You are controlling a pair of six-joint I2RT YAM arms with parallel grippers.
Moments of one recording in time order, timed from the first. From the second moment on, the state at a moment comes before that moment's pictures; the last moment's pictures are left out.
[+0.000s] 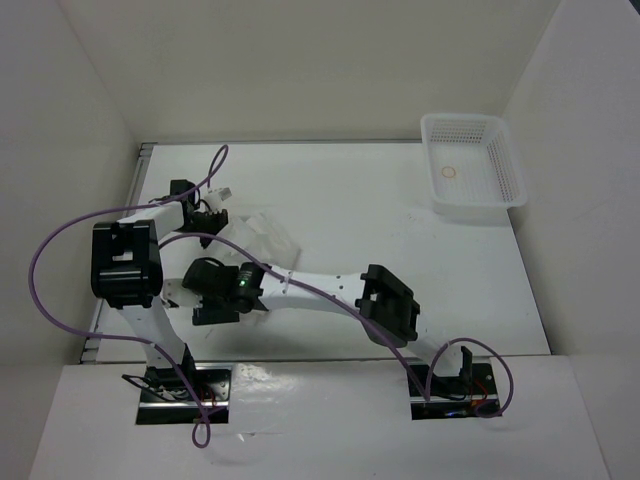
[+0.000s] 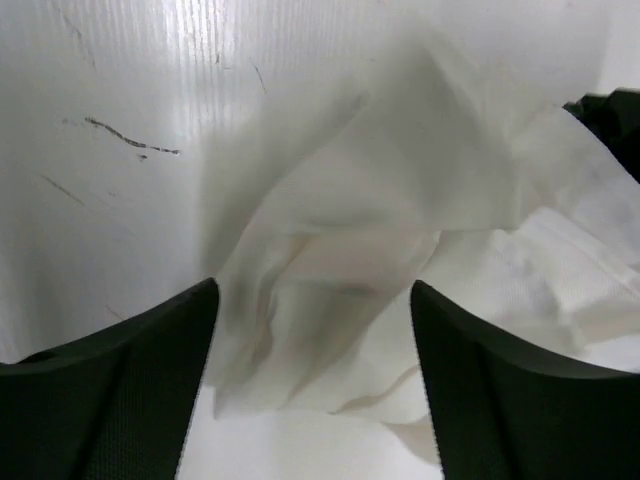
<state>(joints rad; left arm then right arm) 0.09 1.86 1.15 -0.56 0.66 0.10 1.31 2.24 1.98 -0.61 0.18 -0.47</state>
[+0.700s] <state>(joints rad) 0.22 1.79 1.18 -0.62 0.65 0.11 1.00 1.85 1.85 -0.75 0.08 -0.39</state>
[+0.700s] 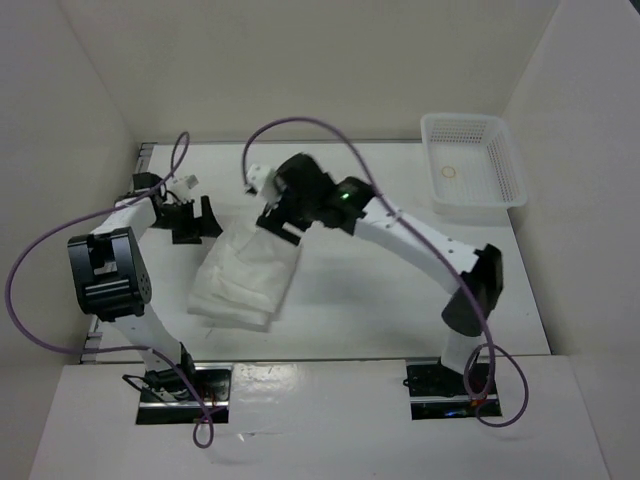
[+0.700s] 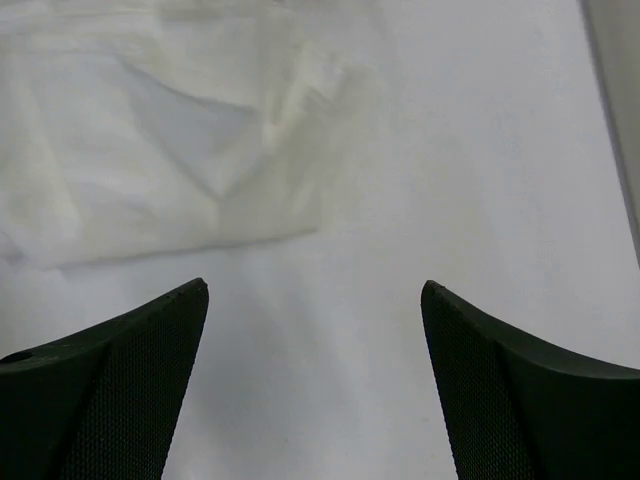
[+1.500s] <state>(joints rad) 0.00 1.47 1.30 -0.96 0.82 0.39 0.13 1.09 1.10 -0.72 -0.13 -0.32</state>
